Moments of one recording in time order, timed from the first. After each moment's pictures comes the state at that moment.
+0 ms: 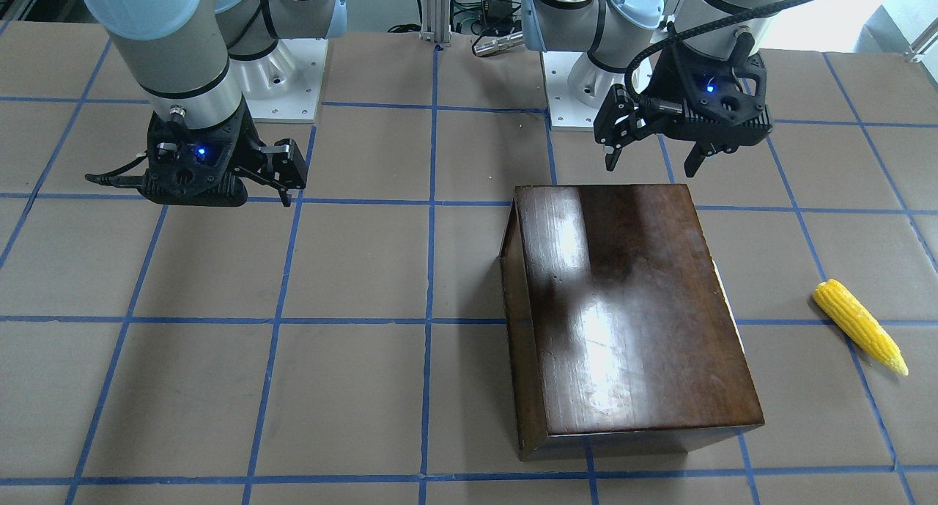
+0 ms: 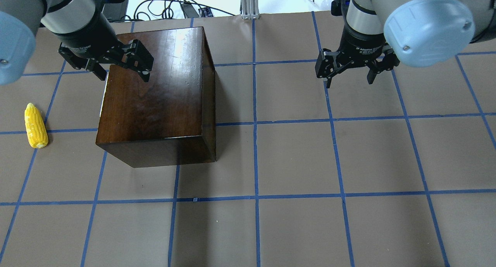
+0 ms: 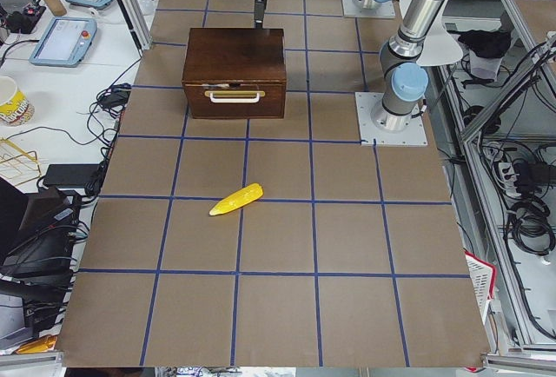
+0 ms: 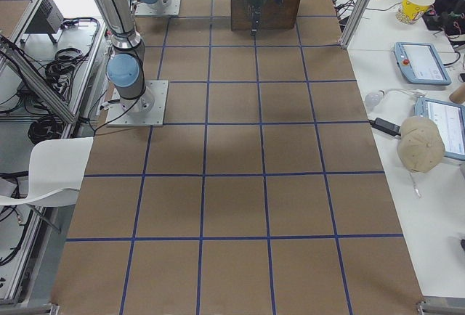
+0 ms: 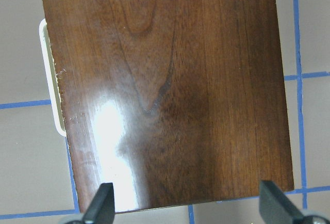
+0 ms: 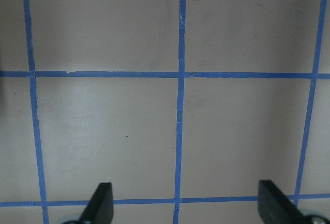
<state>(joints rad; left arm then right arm) -1.55 -1.55 -1.57 -1.53 1.58 0.10 1.65 -1.48 1.58 -1.63 -1.63 0.06</state>
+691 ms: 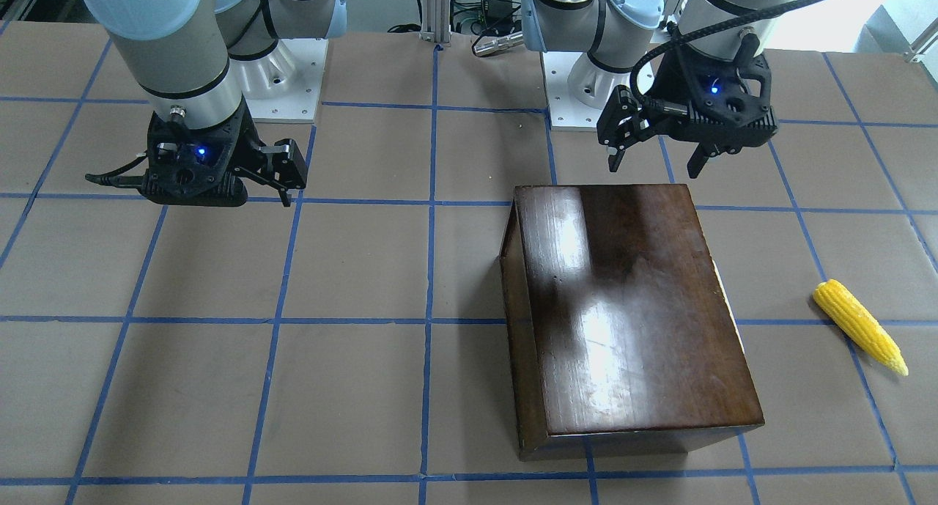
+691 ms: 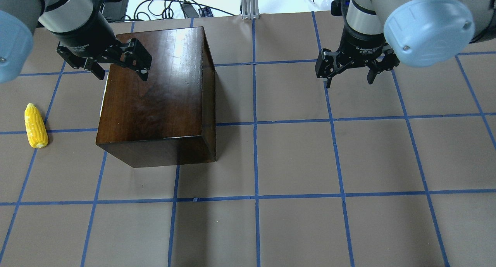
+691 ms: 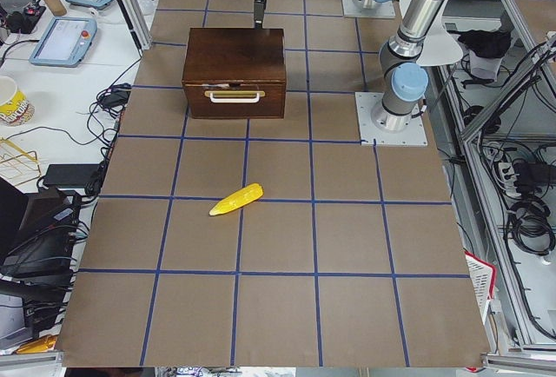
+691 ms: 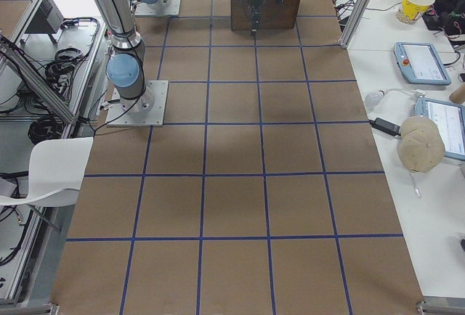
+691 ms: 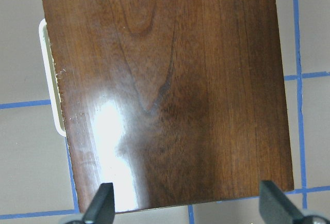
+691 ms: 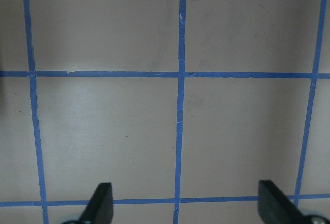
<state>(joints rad) -1.54 -1.55 -1.55 -1.54 1.58 0.10 1.65 -1.48 1.58 -1.62 -1.63 0.06</state>
